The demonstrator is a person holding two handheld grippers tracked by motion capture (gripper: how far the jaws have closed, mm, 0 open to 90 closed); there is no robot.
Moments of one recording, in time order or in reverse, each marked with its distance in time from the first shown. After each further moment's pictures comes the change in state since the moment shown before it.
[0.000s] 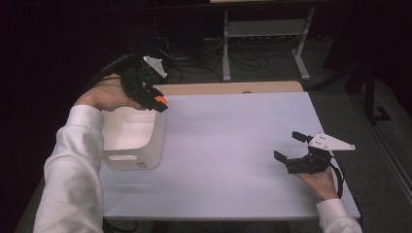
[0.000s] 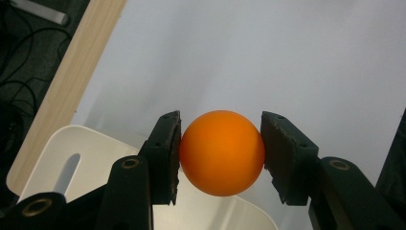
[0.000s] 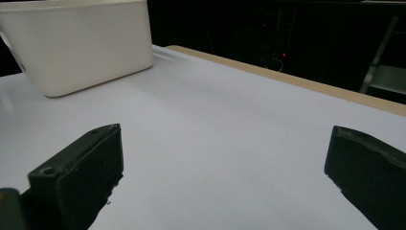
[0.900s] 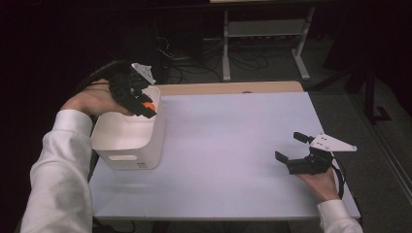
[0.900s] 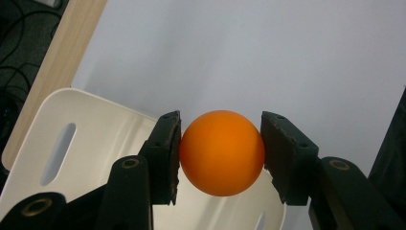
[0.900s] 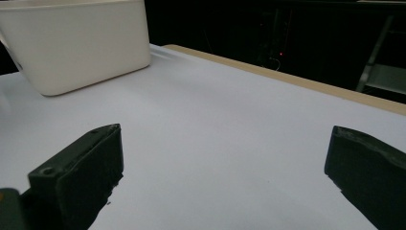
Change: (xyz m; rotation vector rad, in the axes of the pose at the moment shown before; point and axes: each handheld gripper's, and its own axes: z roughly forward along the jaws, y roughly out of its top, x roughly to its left) left arm 0.003 -0.028 -0.002 0.045 -0.007 -0.003; right arm 0.000 -0.001 -0.003 0.002 -0.011 0.001
